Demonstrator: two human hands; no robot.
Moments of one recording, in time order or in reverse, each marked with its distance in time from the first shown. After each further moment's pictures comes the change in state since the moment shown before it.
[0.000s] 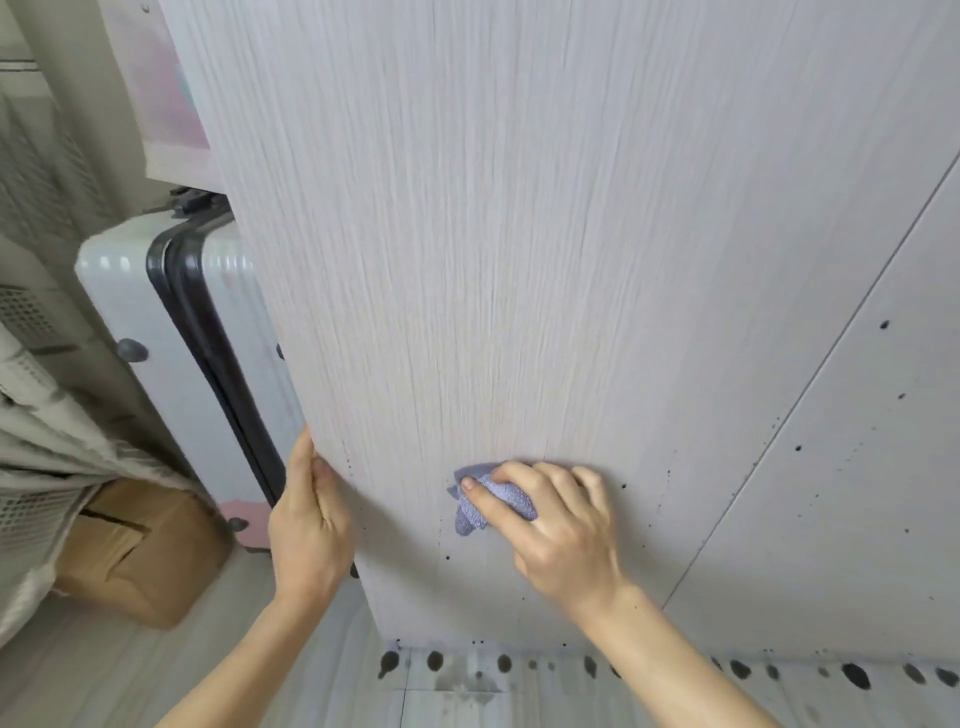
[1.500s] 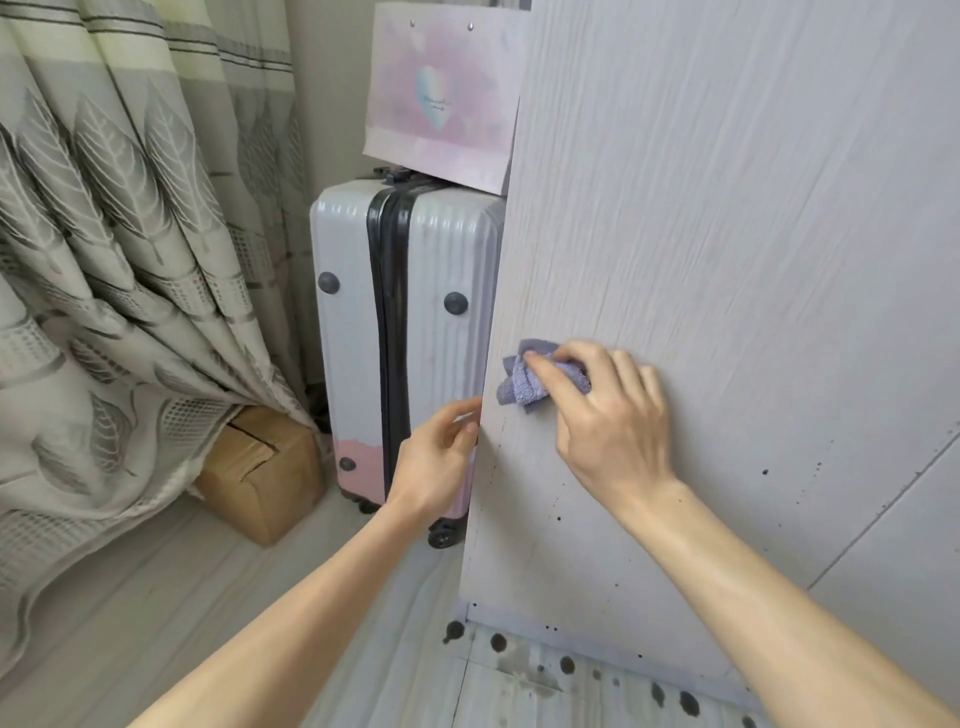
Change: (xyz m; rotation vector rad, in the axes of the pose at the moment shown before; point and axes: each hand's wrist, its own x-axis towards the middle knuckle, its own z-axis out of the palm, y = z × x) left_hand -0.002 -0.024 -0.046 -0.263 -0.348 -0.163; right_hand 0.080 -0.068 0.015 -0.007 0.026 -0.050
